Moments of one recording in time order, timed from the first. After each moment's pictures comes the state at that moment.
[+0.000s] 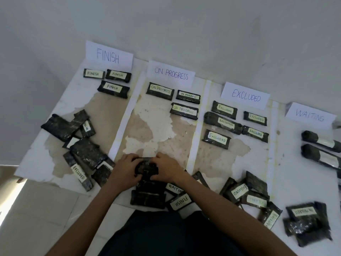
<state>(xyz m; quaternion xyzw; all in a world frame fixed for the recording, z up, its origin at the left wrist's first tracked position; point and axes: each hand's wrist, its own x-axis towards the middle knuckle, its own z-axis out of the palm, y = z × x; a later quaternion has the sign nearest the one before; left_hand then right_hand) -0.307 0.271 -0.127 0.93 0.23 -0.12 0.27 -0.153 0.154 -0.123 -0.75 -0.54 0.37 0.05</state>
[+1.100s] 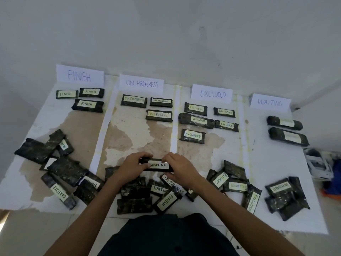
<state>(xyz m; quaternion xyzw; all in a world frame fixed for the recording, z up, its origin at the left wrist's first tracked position) -0.224 0.229 -0.076 0.82 0.25 -0.09 0.51 -0.110 0.052 -0.092 -0.80 -0.56 0.14 0.19</state>
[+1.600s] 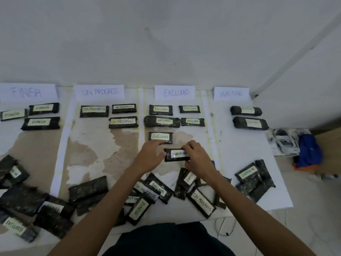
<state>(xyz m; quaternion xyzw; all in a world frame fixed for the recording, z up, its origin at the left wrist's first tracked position) -0.098 0.123 -0.058 0.88 0.15 -0.07 0.45 -0.020 -0.069 -0.068 -0.92 -0.37 0.08 0.11</state>
